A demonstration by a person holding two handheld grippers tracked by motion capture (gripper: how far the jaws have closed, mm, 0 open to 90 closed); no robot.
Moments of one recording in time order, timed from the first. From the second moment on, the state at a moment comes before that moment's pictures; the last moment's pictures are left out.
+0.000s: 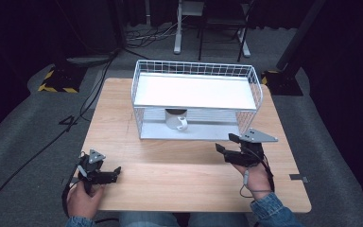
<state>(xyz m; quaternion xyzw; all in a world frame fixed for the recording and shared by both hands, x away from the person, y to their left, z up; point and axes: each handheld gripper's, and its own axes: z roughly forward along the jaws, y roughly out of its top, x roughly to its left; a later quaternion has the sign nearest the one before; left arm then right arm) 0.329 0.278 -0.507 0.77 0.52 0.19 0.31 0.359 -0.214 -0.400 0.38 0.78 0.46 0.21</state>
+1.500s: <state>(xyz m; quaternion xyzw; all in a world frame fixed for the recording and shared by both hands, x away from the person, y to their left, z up) 0.329 0.278 -0.507 0.77 0.52 0.19 0.31 0.357 -0.335 -0.504 0.47 0.78 0.36 0.19</state>
